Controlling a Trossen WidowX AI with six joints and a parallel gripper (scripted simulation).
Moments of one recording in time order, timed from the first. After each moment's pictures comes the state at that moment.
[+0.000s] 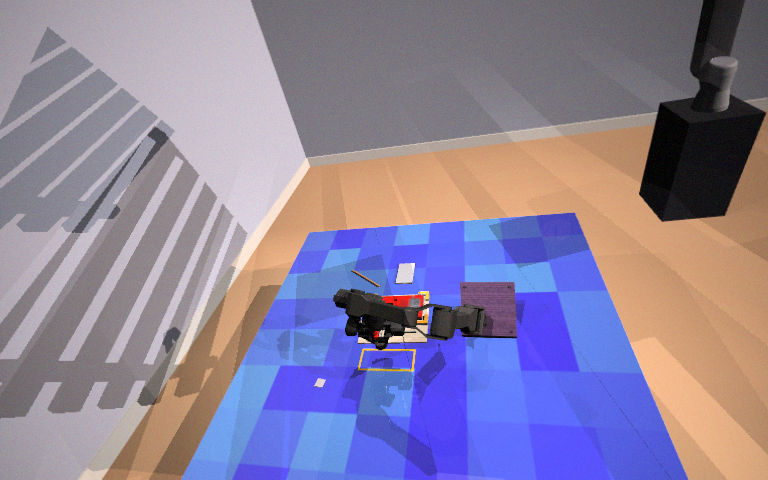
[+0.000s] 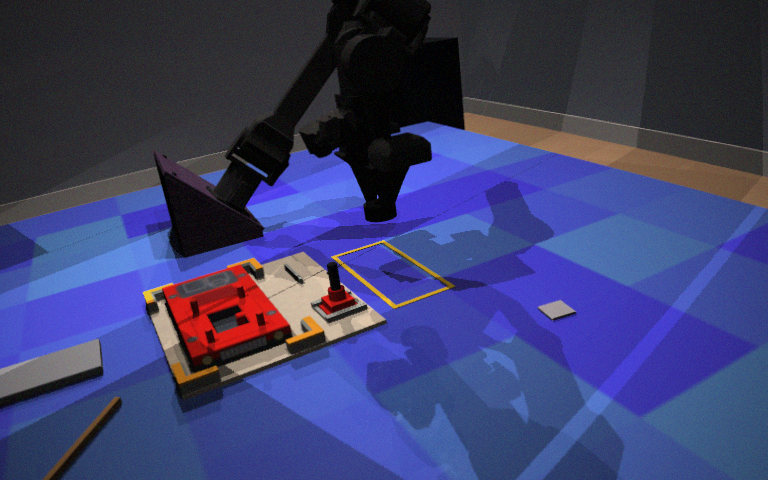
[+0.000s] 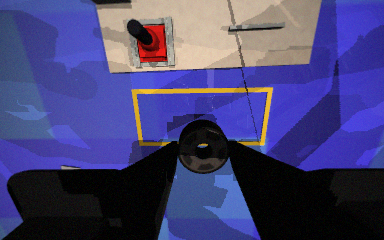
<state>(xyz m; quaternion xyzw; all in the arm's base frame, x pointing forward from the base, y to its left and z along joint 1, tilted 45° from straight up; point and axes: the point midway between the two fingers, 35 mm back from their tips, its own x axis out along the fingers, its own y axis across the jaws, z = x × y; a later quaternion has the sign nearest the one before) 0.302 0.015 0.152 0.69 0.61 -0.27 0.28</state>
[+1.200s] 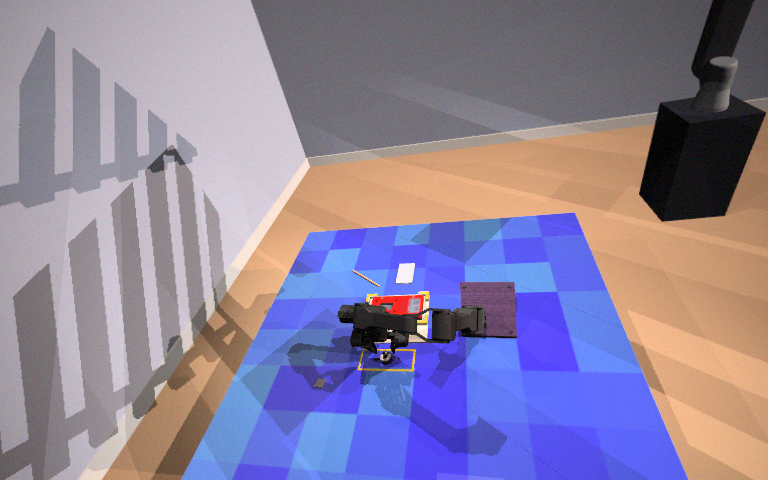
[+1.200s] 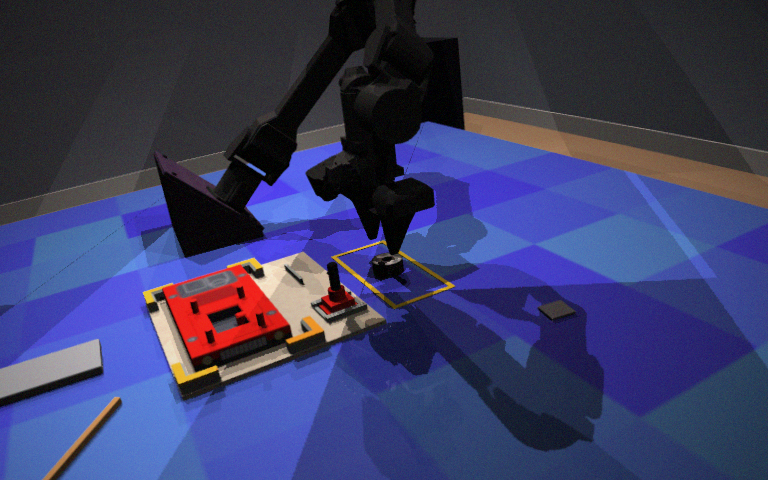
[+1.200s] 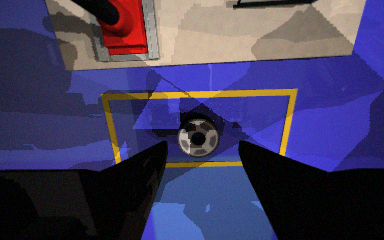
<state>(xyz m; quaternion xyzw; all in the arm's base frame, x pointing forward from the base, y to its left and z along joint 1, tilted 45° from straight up) 0.304 0.052 0.115 0.69 0.62 -0.28 0.27</state>
